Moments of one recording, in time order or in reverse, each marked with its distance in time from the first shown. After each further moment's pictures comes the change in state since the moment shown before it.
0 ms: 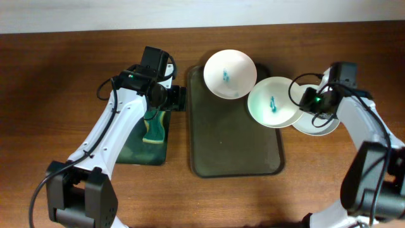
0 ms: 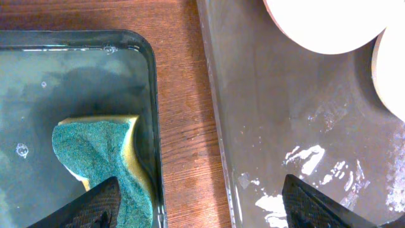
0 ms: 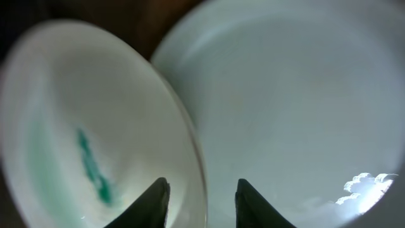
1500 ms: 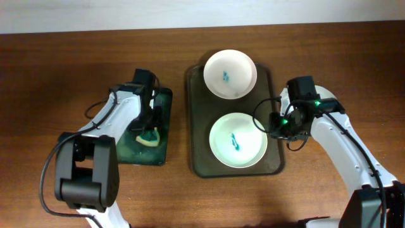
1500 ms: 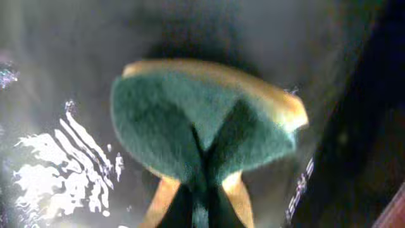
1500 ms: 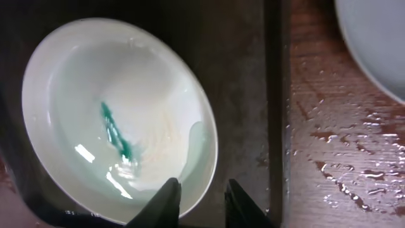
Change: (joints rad) left arm 0.124 0.156 -0.181 0.035 -0.163 -0.018; right arm 0.309 -0.247 -0.096 -0.323 -0.039 0.011
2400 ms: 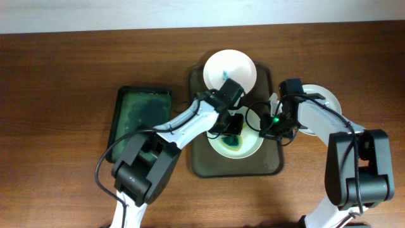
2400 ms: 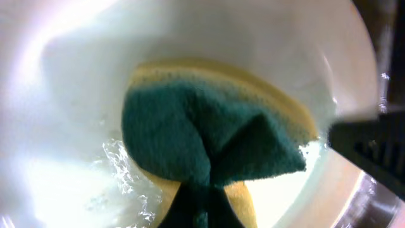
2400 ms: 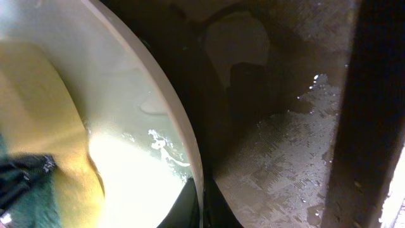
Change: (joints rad) left arm -0.514 0.228 0.259 0.158 0.272 -0.246; right arm -0.023 0.317 0.008 0.155 -0.162 -0.056
